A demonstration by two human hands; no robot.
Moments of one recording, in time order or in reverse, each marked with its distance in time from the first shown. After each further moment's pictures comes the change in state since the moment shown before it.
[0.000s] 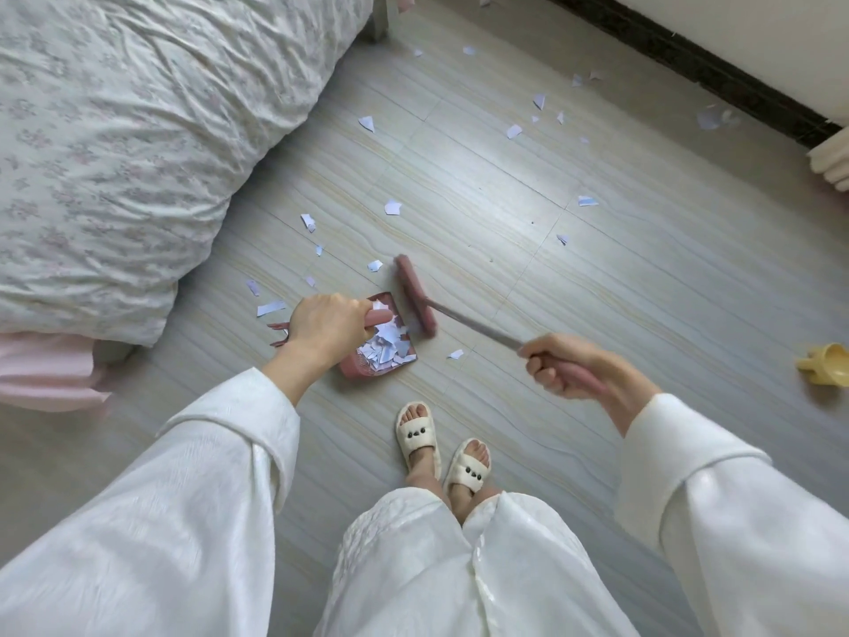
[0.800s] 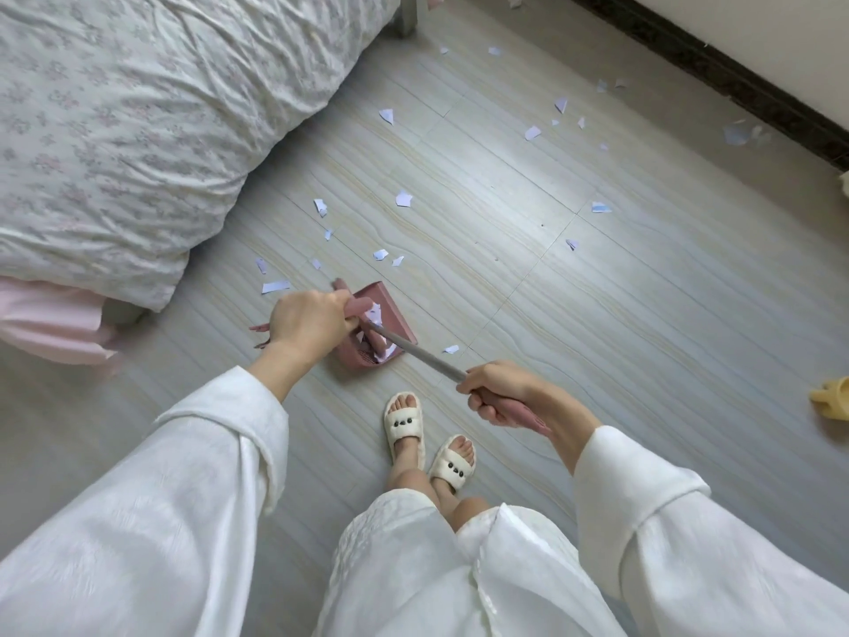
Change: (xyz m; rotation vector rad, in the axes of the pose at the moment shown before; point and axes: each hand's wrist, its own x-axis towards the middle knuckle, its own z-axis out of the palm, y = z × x) left_hand -0.041 0.041 0.010 -0.099 0.051 -0.242; right_hand 0.002 0.050 0.021 -0.315 -0.120 -0.110
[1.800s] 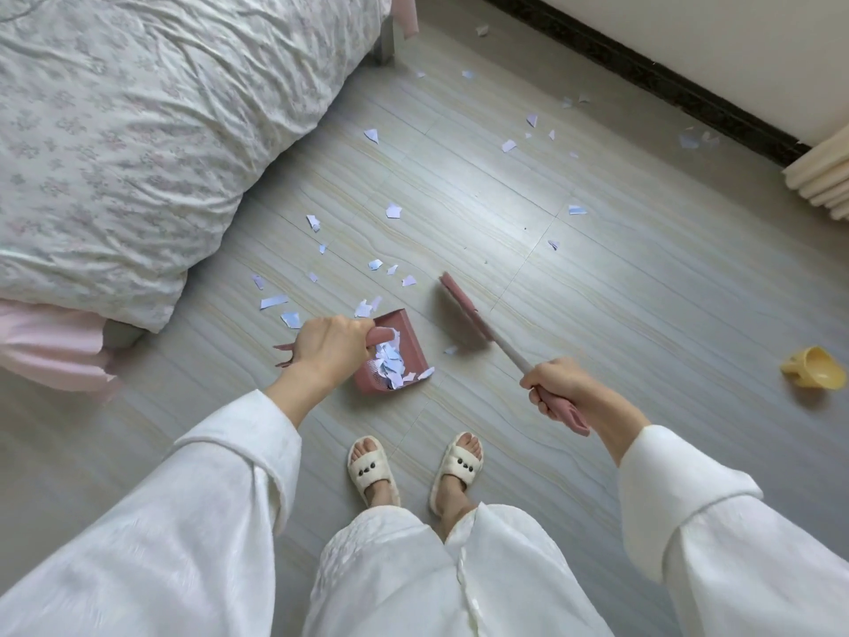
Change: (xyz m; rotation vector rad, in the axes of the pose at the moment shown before) left_hand -0.051 -0.015 0.002 0.067 -0.023 0.189; right_hand -0.047 0.039 0.013 0.104 0.415 0.011
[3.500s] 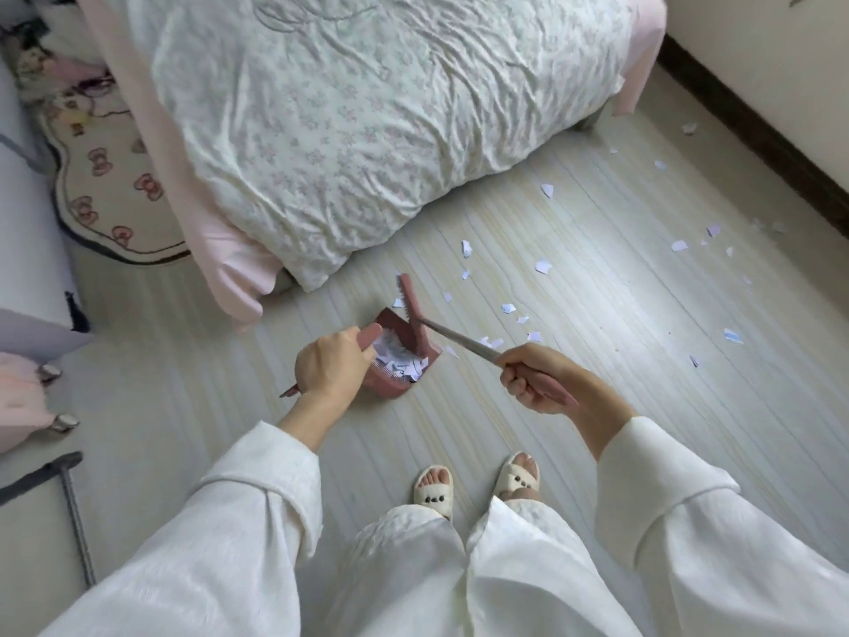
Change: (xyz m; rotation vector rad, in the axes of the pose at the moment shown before) left_hand -0.123 -0.222 0.026 -0.432 0.122 -0.807; right_hand -0.031 -0.176 0.251 -0.136 -0.440 0.000
